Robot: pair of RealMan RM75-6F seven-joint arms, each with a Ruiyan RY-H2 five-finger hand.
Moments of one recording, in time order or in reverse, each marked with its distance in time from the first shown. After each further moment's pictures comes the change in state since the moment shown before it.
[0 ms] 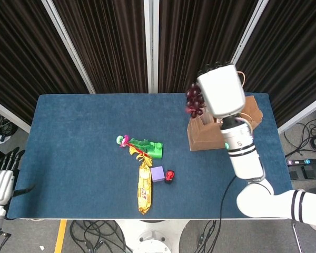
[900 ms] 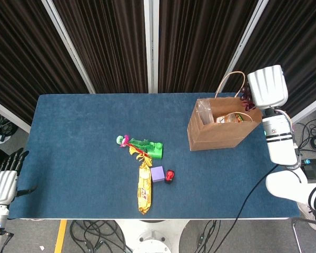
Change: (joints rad) left arm -0.009 -0.015 0.005 0.007 -0.003 -0.014 0.019; right arm -0.129 -0.036 -0.179 0.407 -0.069 -0.135 0.017
